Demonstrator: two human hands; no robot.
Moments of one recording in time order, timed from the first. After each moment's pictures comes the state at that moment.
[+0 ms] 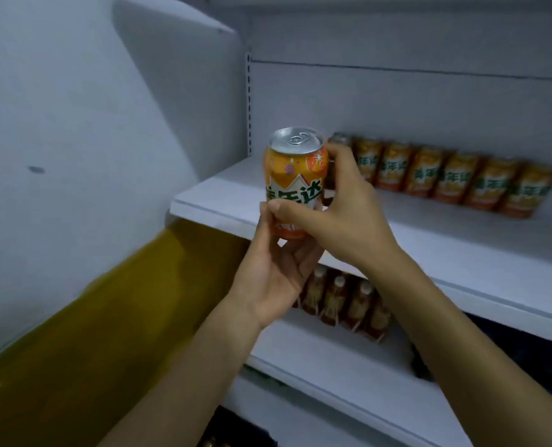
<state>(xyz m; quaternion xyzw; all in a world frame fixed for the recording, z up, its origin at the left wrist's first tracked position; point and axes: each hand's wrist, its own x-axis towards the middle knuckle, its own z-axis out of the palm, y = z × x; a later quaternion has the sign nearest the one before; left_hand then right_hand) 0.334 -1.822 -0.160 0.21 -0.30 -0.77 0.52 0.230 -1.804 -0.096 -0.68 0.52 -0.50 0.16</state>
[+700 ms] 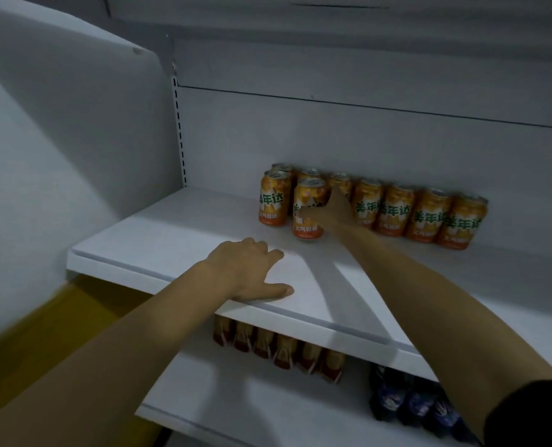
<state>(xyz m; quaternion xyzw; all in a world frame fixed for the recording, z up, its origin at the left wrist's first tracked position) 0.268 -1.959 -0.149 0.39 -0.92 0.06 -0.06 0.063 -2.018 -0.144 -0.51 0.71 -0.45 0.21</state>
